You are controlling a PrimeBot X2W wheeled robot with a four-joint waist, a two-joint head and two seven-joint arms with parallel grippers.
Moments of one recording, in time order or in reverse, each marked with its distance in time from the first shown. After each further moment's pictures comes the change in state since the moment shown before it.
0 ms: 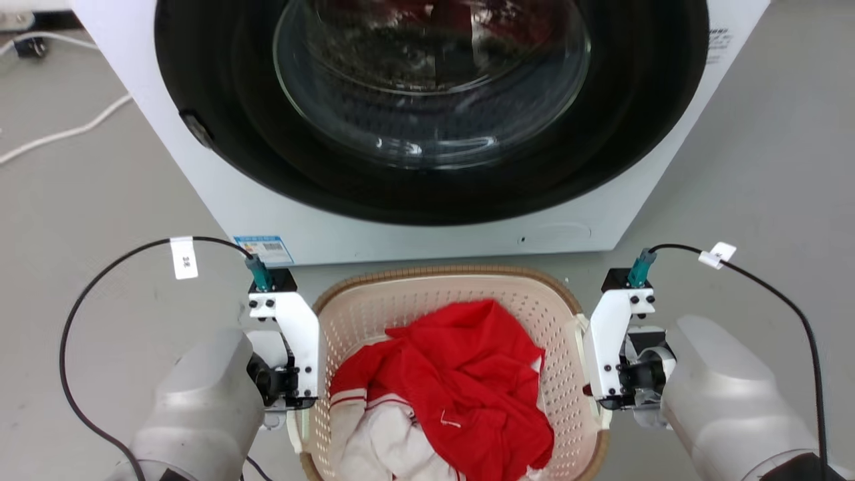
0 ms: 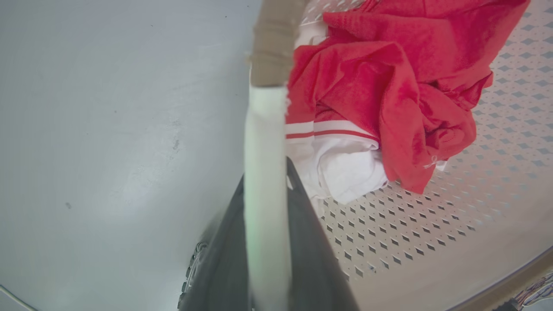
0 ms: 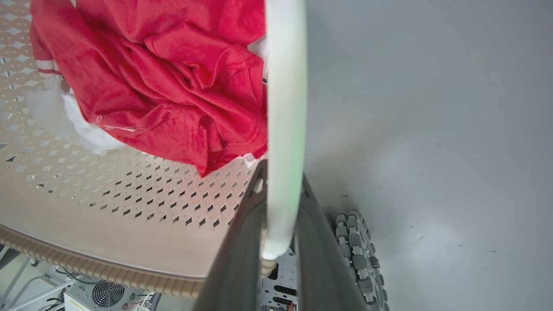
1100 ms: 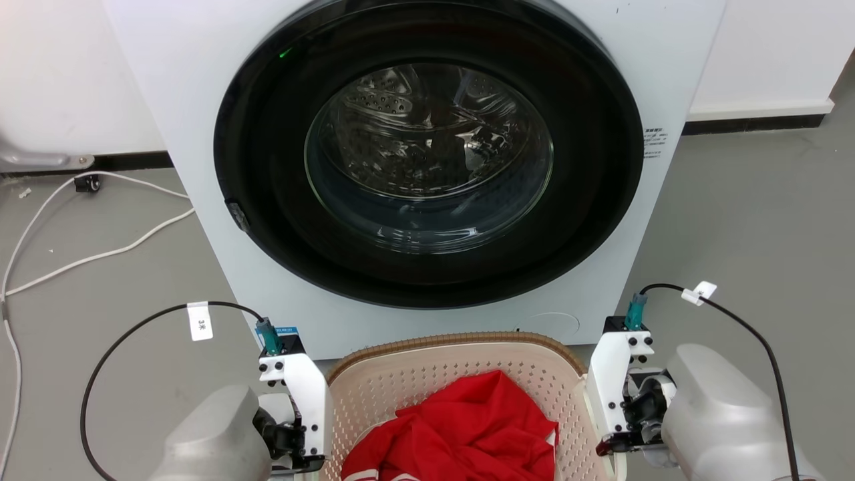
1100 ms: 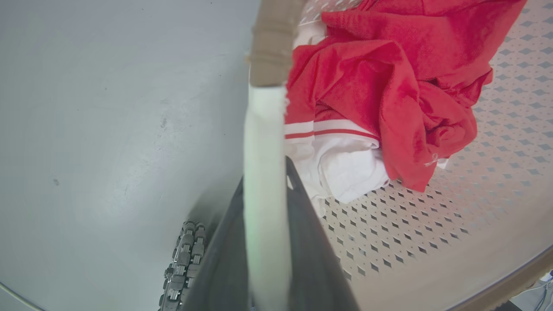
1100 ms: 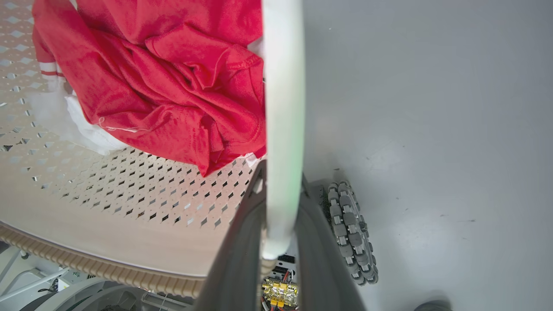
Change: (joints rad) left arm 0.122 -0.015 -0.028 0.006 -0.092 0.000 0.103; right arm 0.071 0.010 -0.121 0.001 -0.131 0.000 0.207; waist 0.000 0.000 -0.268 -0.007
